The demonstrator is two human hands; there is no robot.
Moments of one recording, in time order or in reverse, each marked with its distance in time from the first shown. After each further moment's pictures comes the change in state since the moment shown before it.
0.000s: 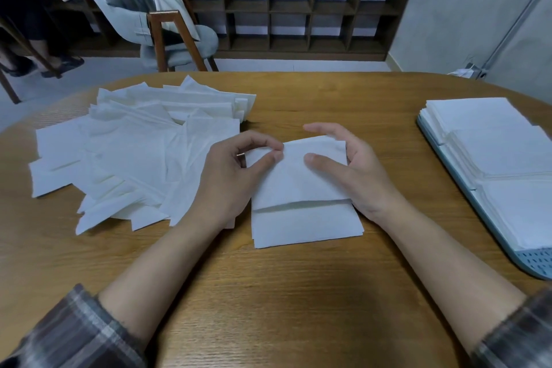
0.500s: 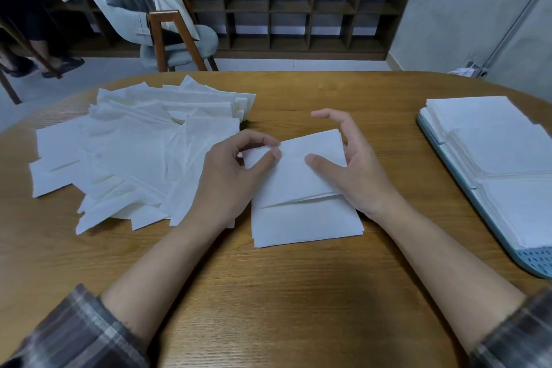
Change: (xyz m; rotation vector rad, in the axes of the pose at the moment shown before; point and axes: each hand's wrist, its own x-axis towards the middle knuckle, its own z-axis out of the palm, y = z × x) left_hand -0.001 -0.001 0.000 0.084 0.039 -0.007; right_hand -0.001 -0.002 0.001 -0.054 -0.030 -0.122
